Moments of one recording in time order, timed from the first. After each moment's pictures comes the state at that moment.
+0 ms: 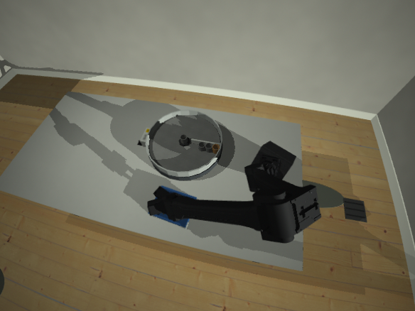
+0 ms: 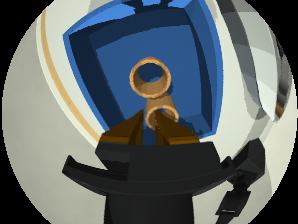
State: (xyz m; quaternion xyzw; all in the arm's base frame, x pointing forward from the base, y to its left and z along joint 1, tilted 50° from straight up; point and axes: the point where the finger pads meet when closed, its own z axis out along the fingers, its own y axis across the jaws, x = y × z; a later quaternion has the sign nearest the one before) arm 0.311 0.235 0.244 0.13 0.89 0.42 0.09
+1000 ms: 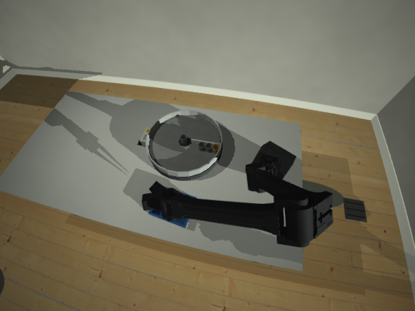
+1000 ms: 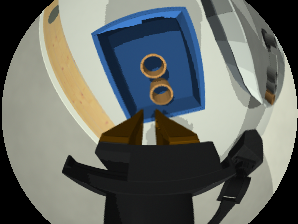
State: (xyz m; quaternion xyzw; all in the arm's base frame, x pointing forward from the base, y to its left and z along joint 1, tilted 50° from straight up) arm 0.292 0.194 0.287 0.14 0.89 0.42 0.09
